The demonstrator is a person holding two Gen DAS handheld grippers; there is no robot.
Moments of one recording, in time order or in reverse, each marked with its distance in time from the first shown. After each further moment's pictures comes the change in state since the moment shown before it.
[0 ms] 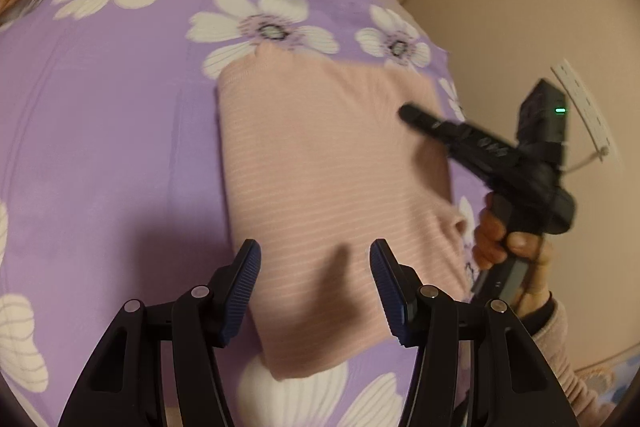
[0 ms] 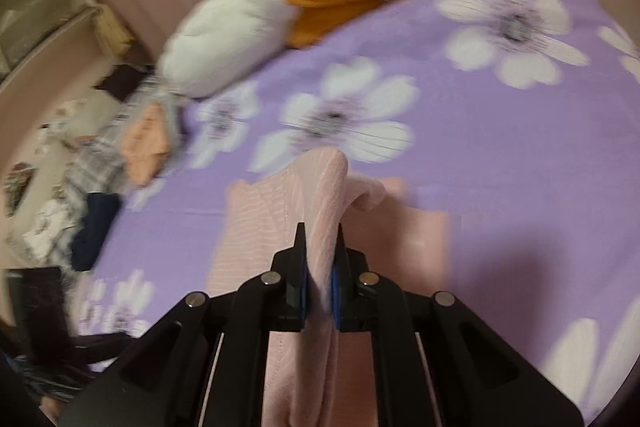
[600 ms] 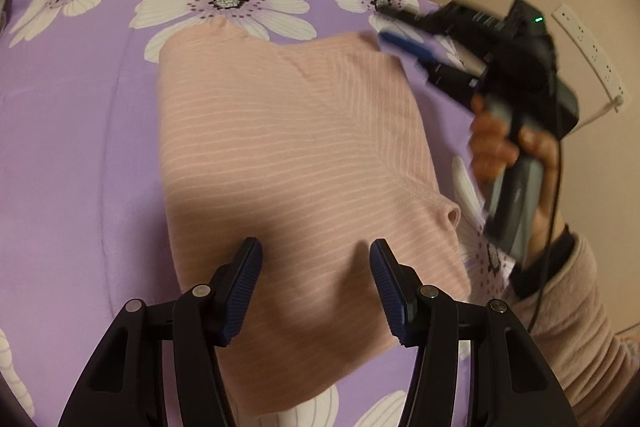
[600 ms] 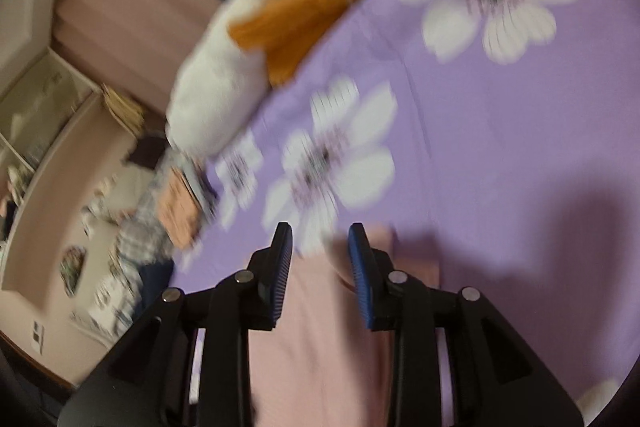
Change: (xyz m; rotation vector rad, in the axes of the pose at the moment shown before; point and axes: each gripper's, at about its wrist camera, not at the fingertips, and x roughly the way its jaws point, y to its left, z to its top) left arm 0.047 -0.024 -0.005 0.099 0.091 0.055; right arm 0.002 -0.046 0.046 0.247 -0.126 0.267
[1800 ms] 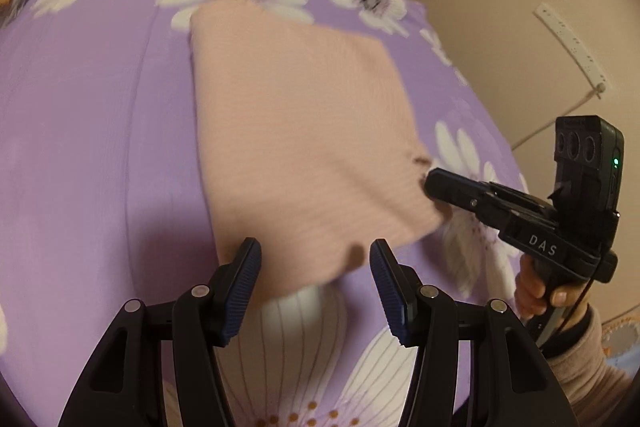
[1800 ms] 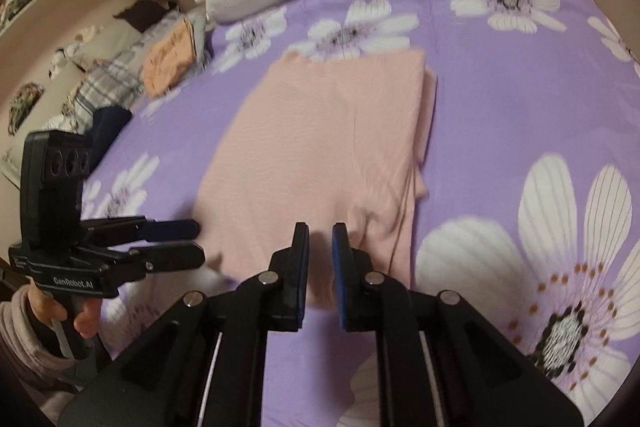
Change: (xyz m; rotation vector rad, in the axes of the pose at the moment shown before) left arm -0.021 0.010 -0.060 -0.007 -0.017 -0.029; right arm -0.075 0.038 -0.181 -0.415 0.295 -0.293
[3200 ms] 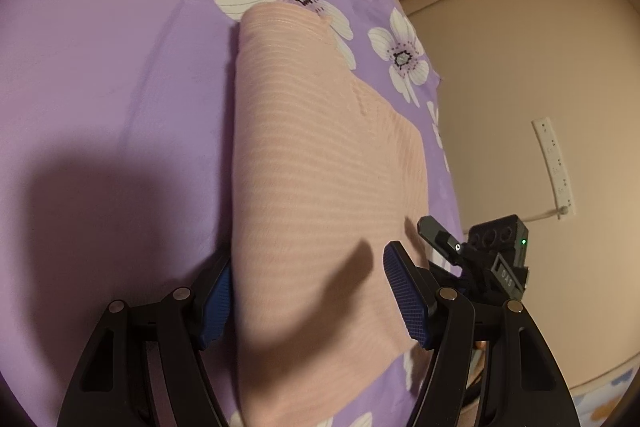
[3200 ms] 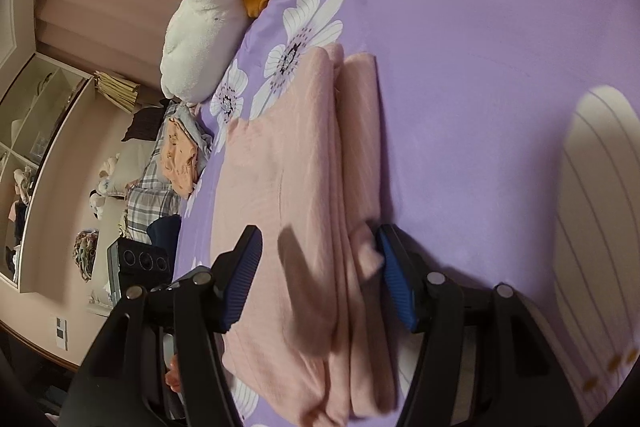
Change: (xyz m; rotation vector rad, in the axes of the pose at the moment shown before) left arm 0.027 0.069 0.056 -0.334 -0.061 -0.278; right arm 0.040 -0.086 0.035 0.486 -0.060 0.335
